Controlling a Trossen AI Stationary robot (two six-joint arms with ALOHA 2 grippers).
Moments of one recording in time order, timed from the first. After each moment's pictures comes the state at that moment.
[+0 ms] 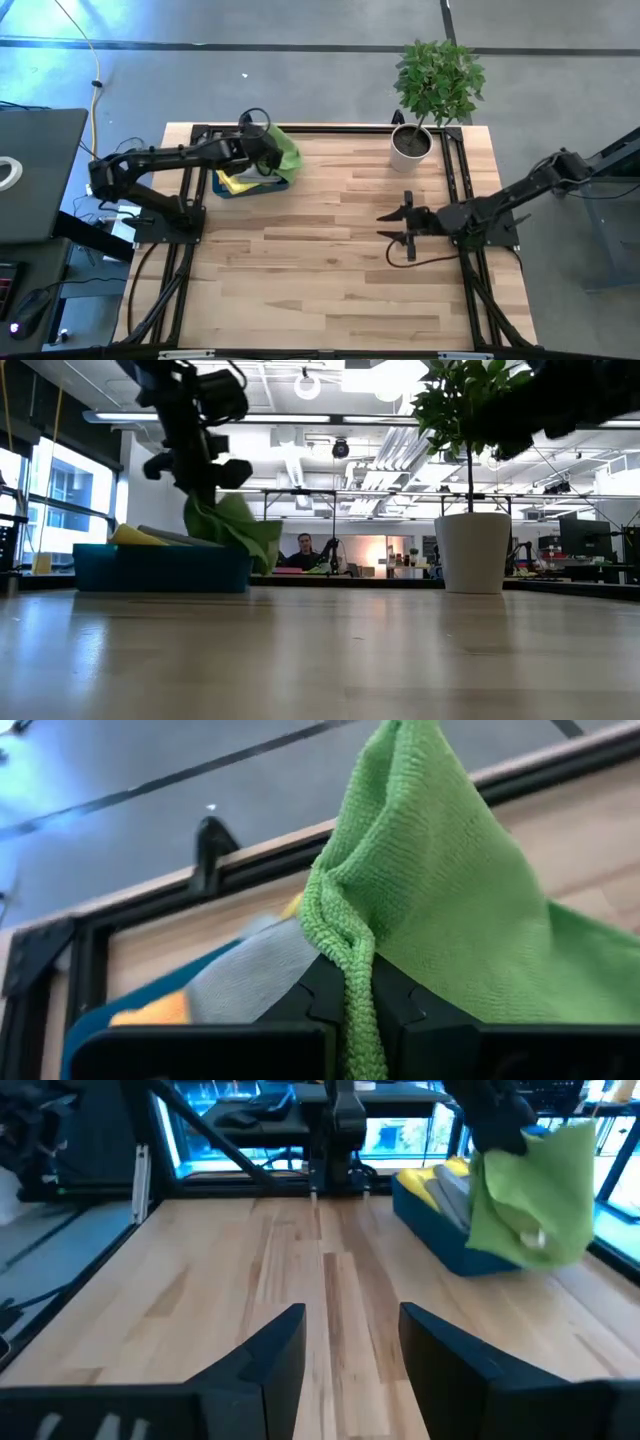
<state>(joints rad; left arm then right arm) 0.54 1.37 0.92 -0.60 -0.67 -0.61 0.38 0.87 0.31 0.37 0.39 0.07</state>
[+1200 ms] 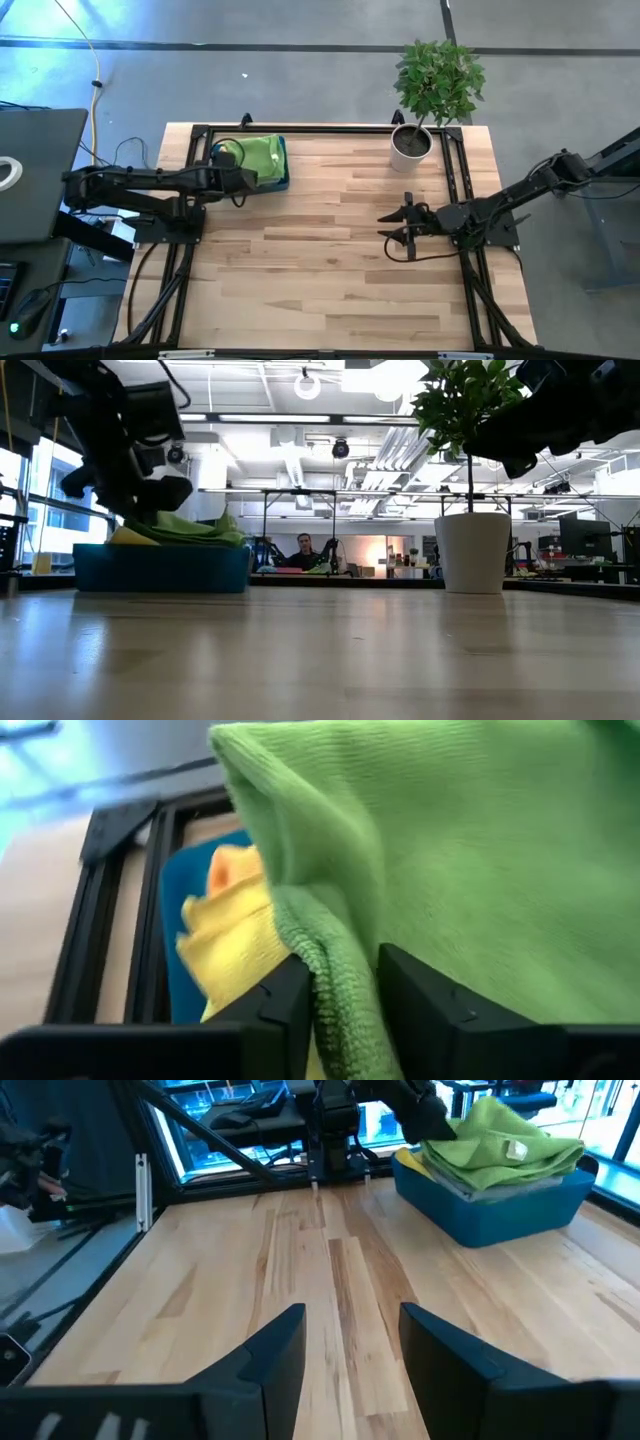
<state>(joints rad) 0.36 1.08 0.54 -0.72 -0.83 -1.00 0.35 0.88 0.24 0.42 0.36 0.19</state>
